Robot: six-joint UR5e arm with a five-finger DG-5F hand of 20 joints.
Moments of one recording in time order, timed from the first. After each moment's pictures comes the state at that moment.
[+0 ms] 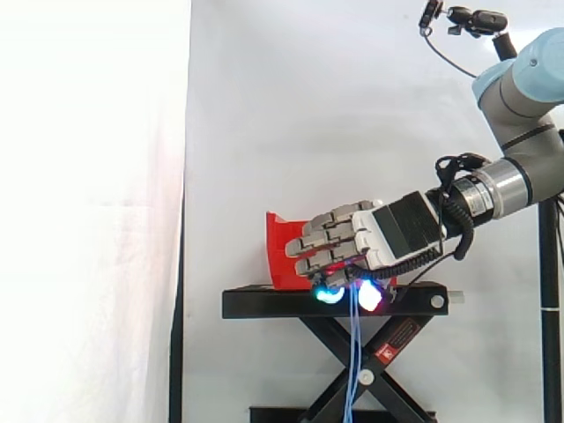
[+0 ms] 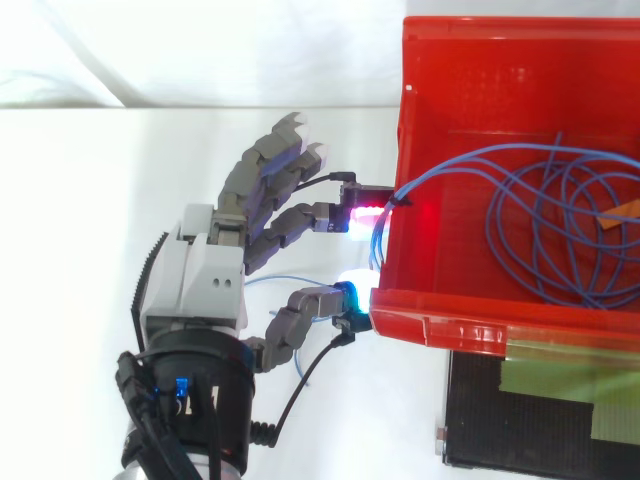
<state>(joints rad) -0.10 -2.22 -1.04 -3.42 -1.74 -2.92</state>
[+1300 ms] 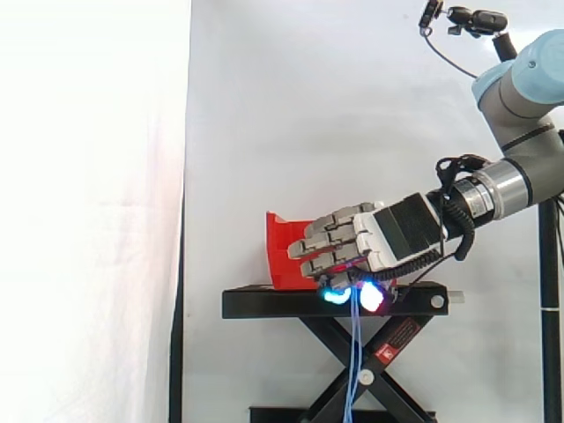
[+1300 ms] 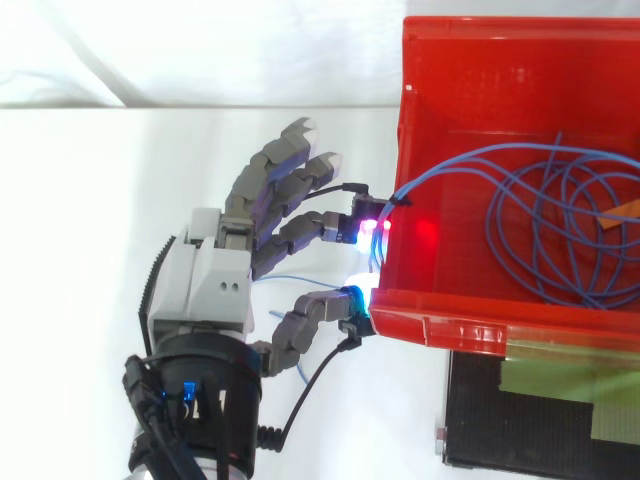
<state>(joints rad) -0.11 -2.22 -1.04 -3.42 -1.74 -2.93</state>
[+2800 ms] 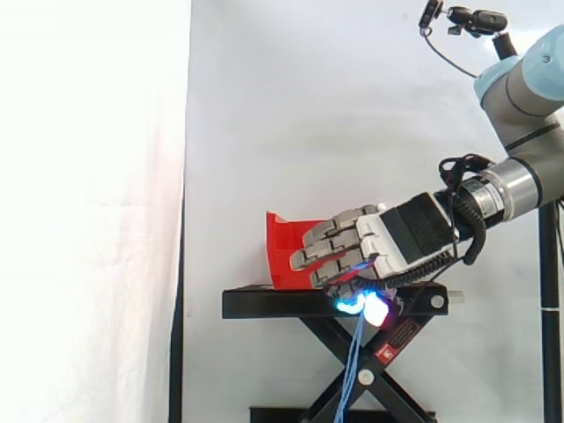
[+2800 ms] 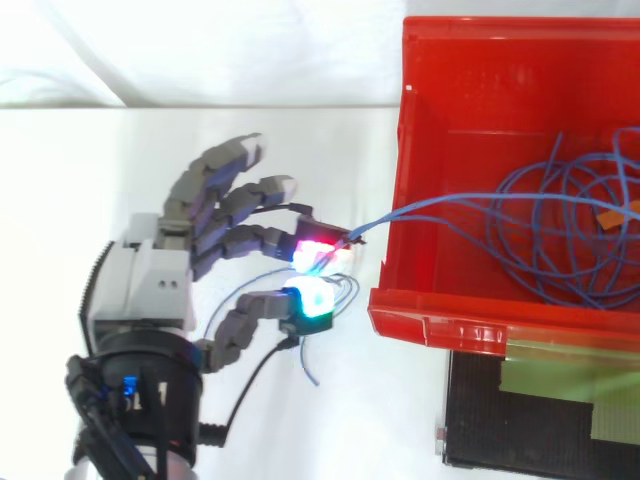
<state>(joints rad) -0.06 -2.22 -1.05 -3.42 -1.79 -2.88</state>
